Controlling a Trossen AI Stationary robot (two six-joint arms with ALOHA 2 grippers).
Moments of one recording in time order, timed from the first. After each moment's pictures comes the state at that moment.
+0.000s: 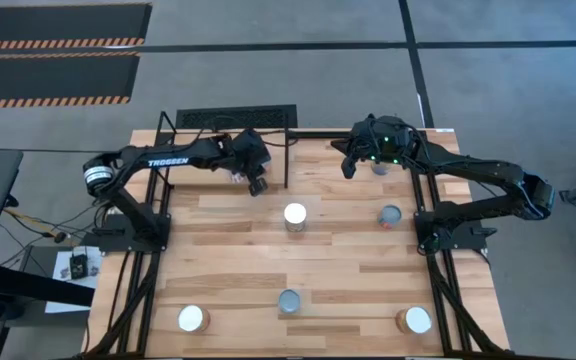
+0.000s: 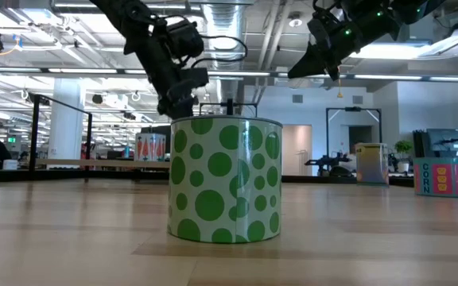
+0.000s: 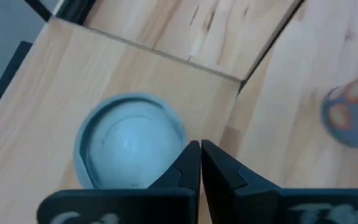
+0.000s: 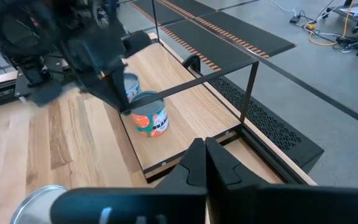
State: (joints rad) left arm 0.44 1.59 1.12 -0.49 0.01 0.07; right arm -0.50 1.15 0.84 -0.05 -0.05 0.06
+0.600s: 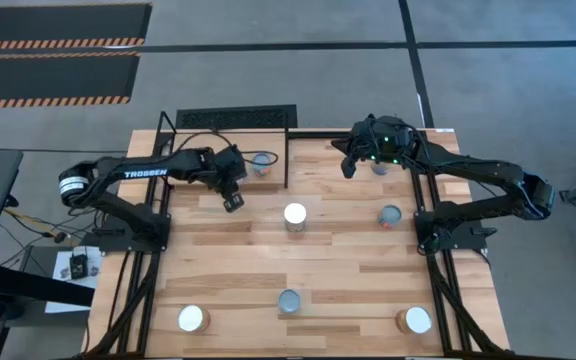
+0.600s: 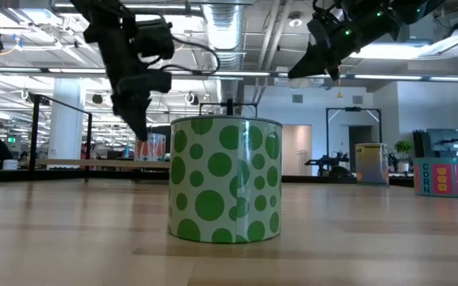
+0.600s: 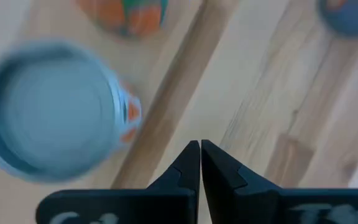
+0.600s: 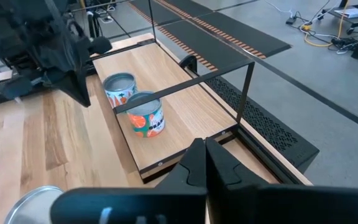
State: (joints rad) left arm 0.41 1.39 0.90 -0.69 -0.01 -0.07; right arm -0.50 1.15 0.84 -0.05 -0.03 0.06
